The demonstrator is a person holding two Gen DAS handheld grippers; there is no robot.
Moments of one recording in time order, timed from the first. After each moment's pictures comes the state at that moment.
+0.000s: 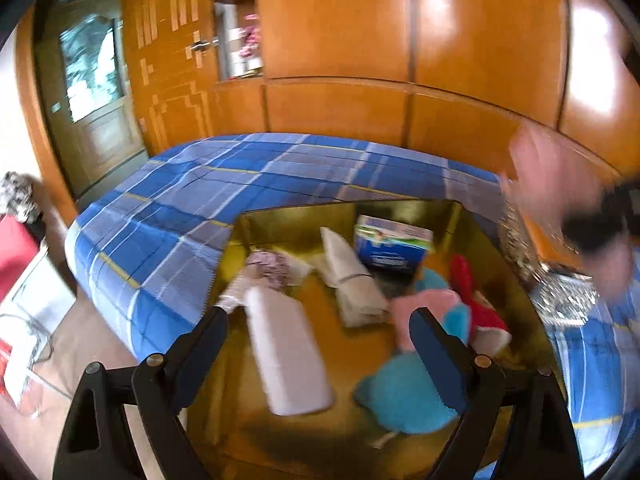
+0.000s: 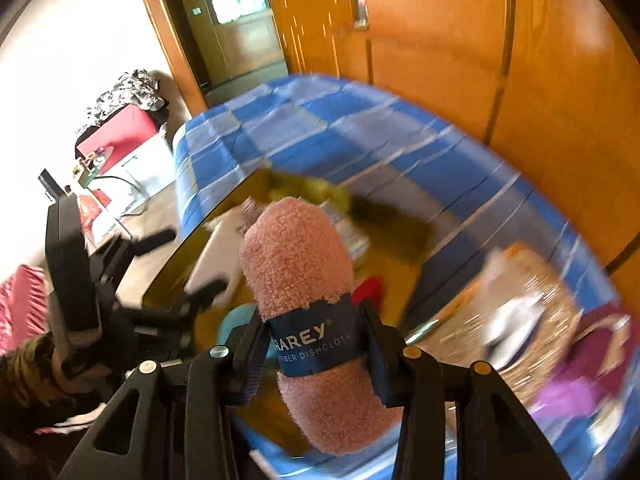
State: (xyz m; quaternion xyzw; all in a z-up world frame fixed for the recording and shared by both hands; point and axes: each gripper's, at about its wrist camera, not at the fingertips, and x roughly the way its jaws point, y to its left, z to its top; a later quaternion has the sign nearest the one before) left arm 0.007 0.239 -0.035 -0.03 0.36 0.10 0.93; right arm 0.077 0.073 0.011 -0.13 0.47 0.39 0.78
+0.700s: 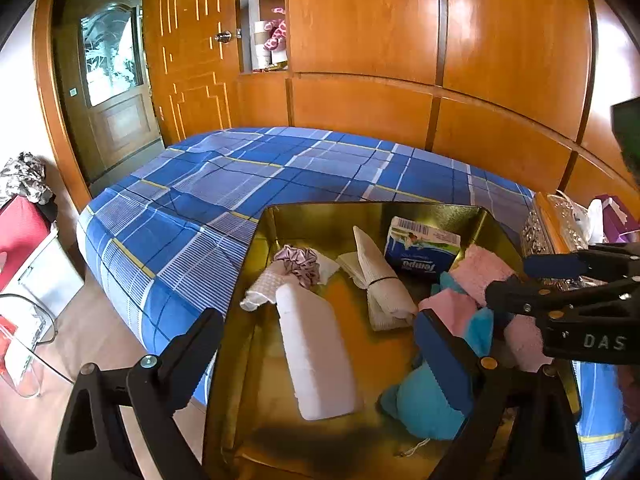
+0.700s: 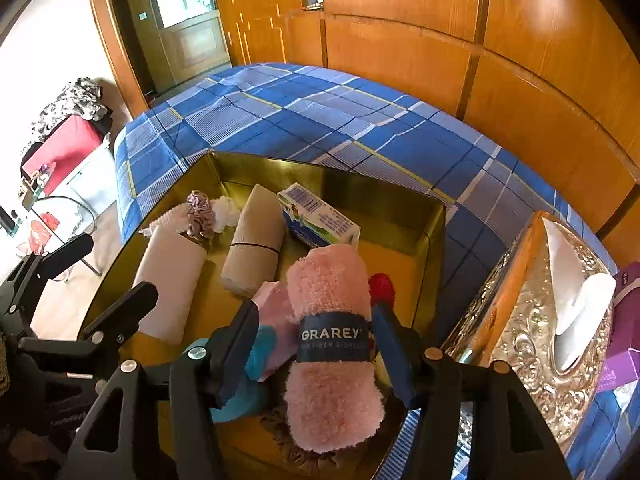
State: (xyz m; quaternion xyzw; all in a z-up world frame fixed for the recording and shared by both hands) left arm 0.007 0.253 -0.040 -0.04 0.36 0.12 0.92; right arm 0.091 0.108 -0.044 -0.13 0.46 0.30 0.83
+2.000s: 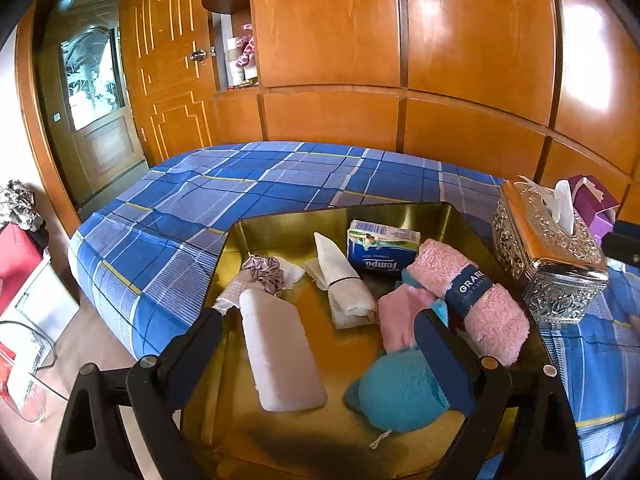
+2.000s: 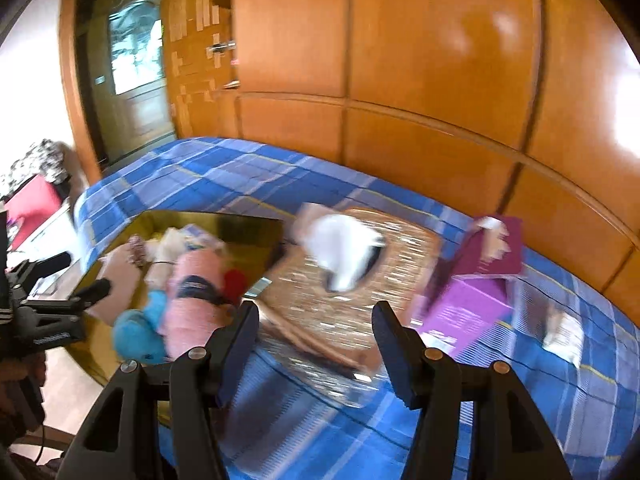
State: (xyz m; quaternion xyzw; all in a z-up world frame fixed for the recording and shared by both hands) left arm -0.001 0.219 -0.032 -0.01 0.35 0.09 0.93; right arm 0.052 -0.042 0.001 -0.08 0.35 0.19 0.91
